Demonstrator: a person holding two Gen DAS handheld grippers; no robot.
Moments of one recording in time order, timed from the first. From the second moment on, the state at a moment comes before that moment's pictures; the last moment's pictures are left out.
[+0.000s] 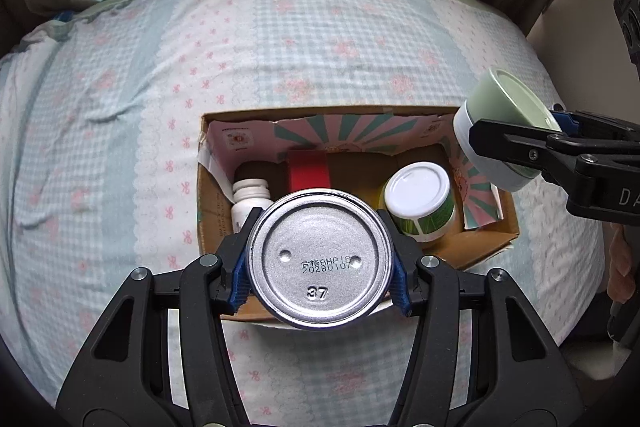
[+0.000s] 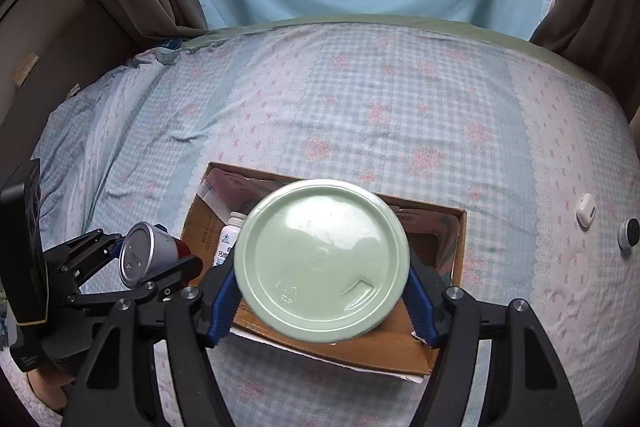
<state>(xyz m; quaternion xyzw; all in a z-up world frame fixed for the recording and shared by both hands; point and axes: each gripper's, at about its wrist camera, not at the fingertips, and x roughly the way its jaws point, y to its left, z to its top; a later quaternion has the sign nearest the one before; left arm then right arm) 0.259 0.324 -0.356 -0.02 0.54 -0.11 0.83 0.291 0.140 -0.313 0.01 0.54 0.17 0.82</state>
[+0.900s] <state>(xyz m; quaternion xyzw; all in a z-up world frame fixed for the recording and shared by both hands) 0.296 0.291 -0.444 0.00 0.62 -0.16 0.77 0.362 0.178 -0.444 0.07 0.65 0.23 0.72</state>
